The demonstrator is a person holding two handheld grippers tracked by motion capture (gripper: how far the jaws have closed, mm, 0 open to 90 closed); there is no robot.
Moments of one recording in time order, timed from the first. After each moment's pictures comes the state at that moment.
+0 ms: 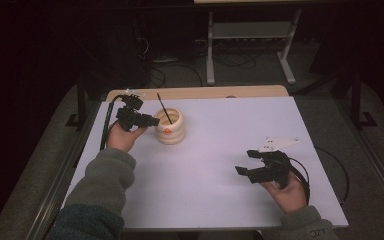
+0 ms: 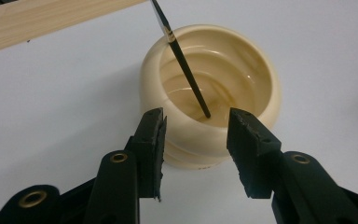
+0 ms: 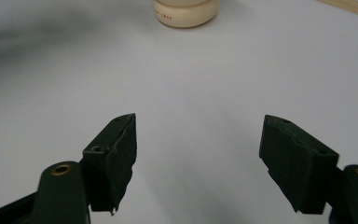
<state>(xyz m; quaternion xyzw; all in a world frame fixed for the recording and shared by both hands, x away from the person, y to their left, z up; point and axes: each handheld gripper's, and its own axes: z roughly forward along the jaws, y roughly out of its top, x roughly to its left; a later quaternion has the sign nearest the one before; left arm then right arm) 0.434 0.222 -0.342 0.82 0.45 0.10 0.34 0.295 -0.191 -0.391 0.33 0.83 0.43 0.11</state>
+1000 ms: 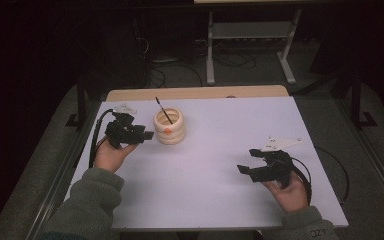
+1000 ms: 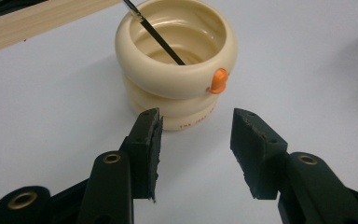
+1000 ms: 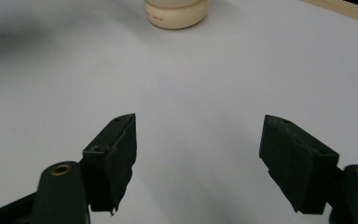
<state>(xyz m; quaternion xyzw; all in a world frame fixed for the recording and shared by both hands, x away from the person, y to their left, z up) 0.376 0.240 -0.344 0.83 0.40 0.13 0.37 0.295 -0.195 -0.390 0.34 0.83 0.43 0.12</state>
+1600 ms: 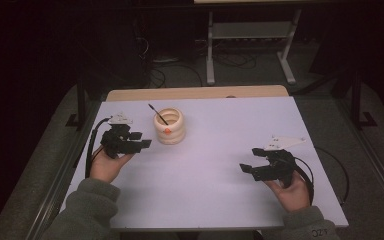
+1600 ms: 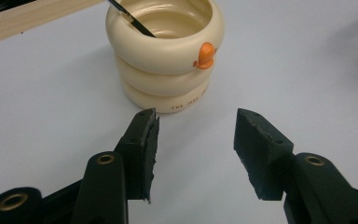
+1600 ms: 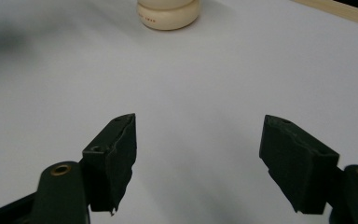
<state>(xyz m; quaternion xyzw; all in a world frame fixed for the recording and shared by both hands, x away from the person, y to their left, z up) 0.353 0.248 -0.353 0.83 0.40 0.14 0.38 0.296 -0.202 -0.389 0.34 0.82 0.43 0.13</state>
